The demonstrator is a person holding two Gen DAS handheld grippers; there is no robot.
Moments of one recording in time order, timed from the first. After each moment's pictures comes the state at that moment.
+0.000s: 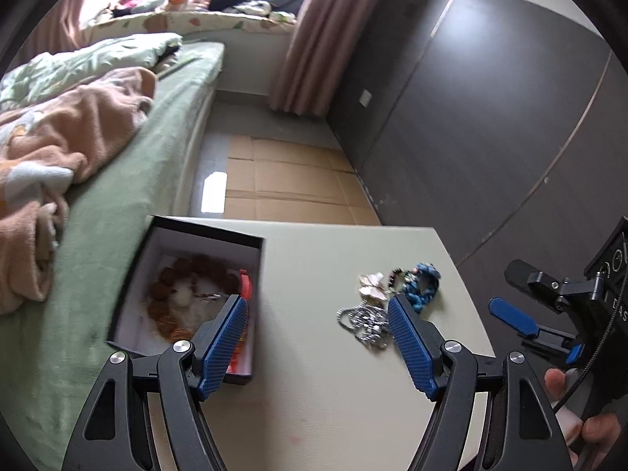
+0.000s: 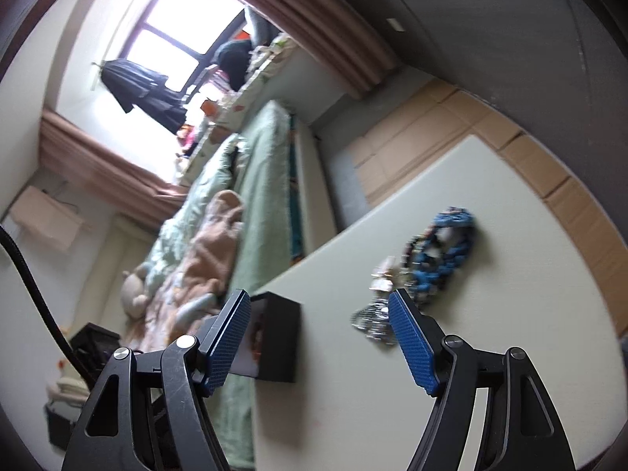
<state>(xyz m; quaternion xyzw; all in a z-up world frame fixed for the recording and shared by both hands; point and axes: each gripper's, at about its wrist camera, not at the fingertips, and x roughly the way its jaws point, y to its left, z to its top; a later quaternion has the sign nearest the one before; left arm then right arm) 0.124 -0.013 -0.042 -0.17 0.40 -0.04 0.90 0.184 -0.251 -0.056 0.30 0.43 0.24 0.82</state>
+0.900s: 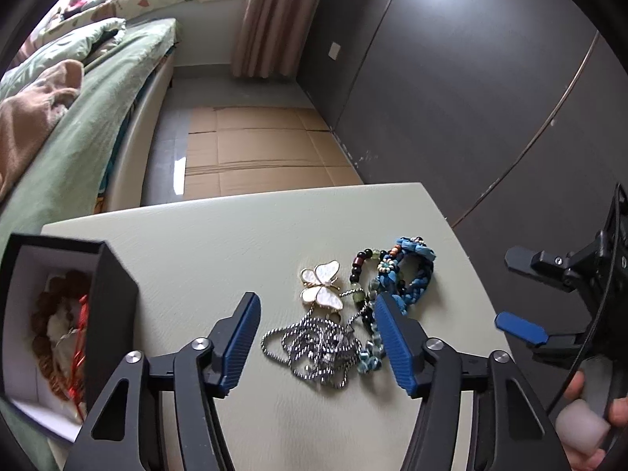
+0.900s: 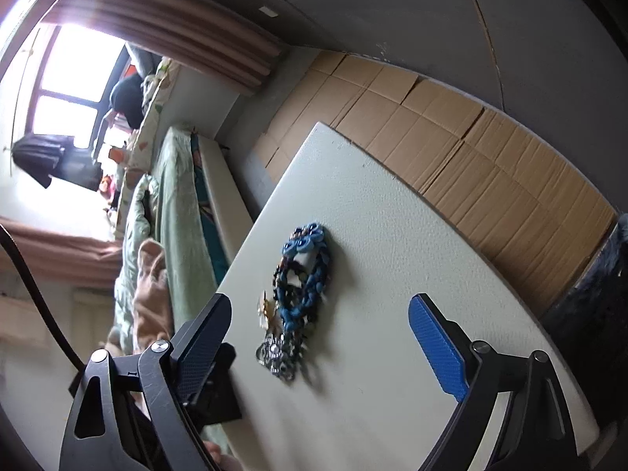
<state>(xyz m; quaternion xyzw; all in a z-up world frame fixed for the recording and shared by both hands) 0.203 -0.088 -0.096 -0.11 0.46 -0.08 0.88 0.224 -0.330 -0.116 0.39 0.51 0.09 0.76</state>
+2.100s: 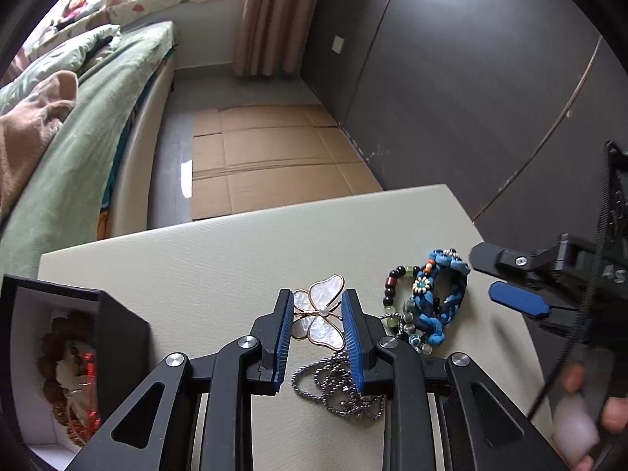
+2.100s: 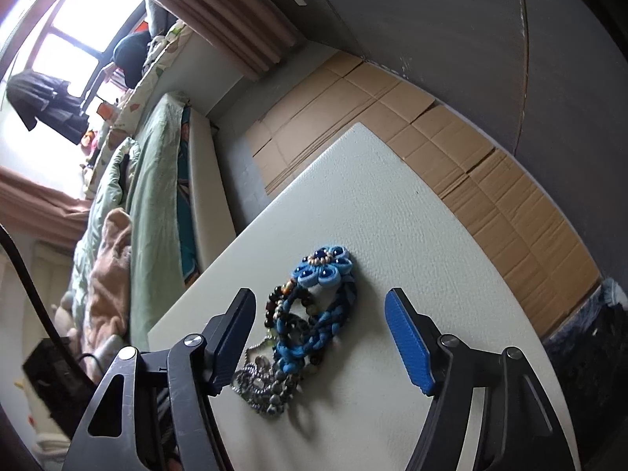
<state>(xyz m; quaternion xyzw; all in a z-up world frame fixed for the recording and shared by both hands) 0.225 -0.075 -0.102 -0.09 0.46 -0.07 0.88 0.265 -0.284 -0.115 0.27 0.52 0.09 0.80</state>
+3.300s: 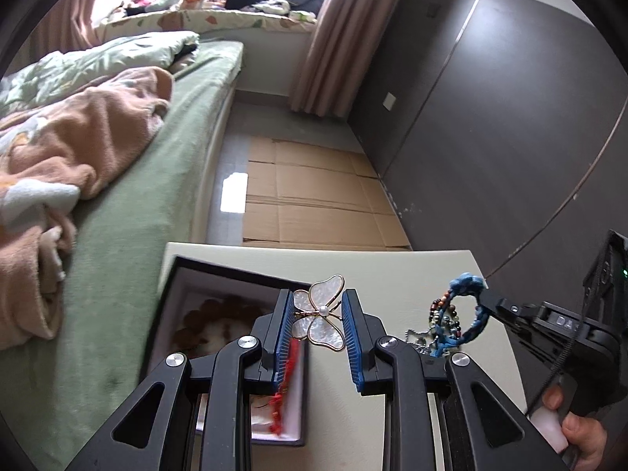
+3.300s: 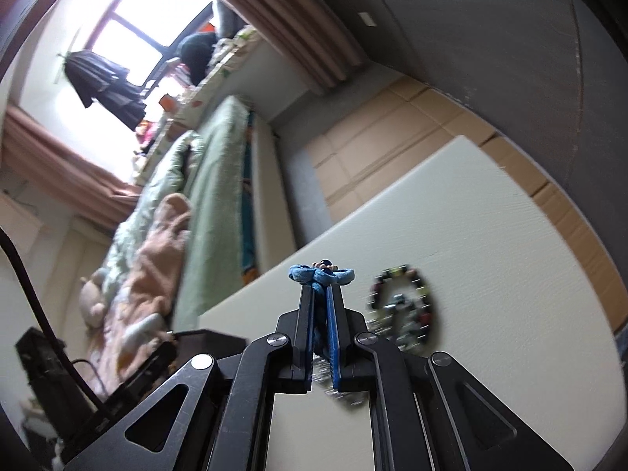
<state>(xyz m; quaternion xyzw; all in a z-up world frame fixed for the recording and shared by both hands) 0.161 0.026 -0.046 -0.16 0.40 0.00 0.90 0.230 -0.235 -0.080 0.27 0.45 0.19 0.83</state>
